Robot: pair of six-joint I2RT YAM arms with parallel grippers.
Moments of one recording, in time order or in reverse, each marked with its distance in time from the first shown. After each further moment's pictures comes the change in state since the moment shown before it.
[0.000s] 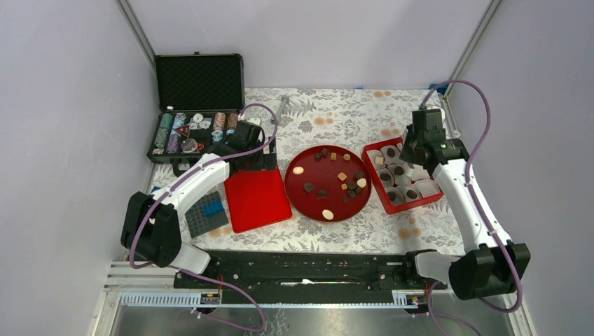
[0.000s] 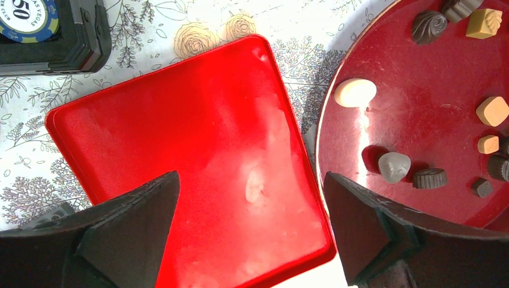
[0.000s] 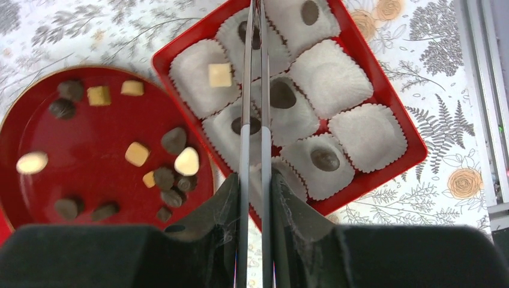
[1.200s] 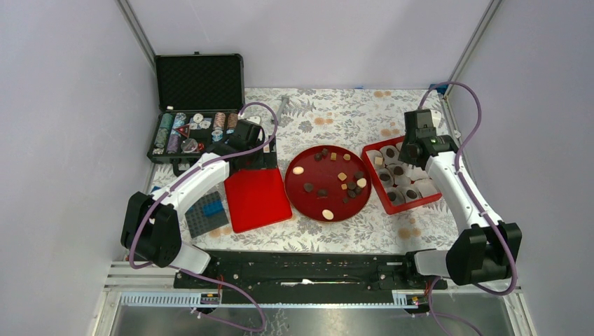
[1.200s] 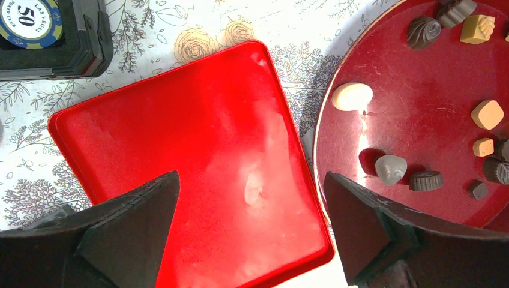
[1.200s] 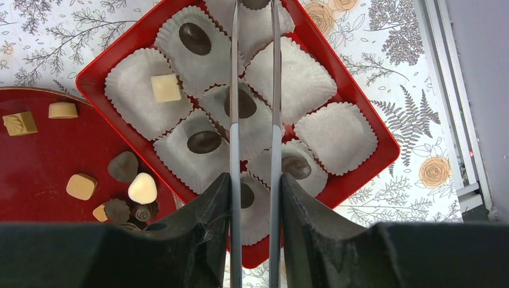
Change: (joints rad) left arm 0.000 0.000 0.010 0.000 -0.003 0.000; right arm 0.001 0.080 -0.015 0.013 0.120 0.002
